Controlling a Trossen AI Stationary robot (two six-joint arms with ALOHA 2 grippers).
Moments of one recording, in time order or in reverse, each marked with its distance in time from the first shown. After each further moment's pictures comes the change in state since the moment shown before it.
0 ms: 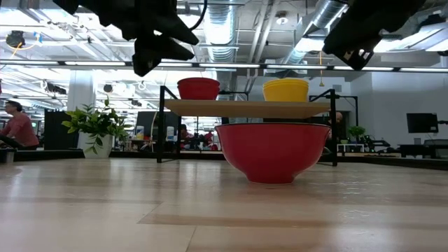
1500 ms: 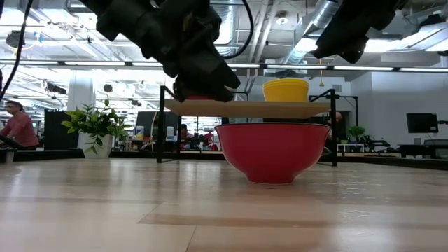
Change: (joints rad) left arm 0.036 0.357 0.148 0.109 0.080 0.228; right arm -0.050 0.009 0.092 -0.168 0.038 -0.027
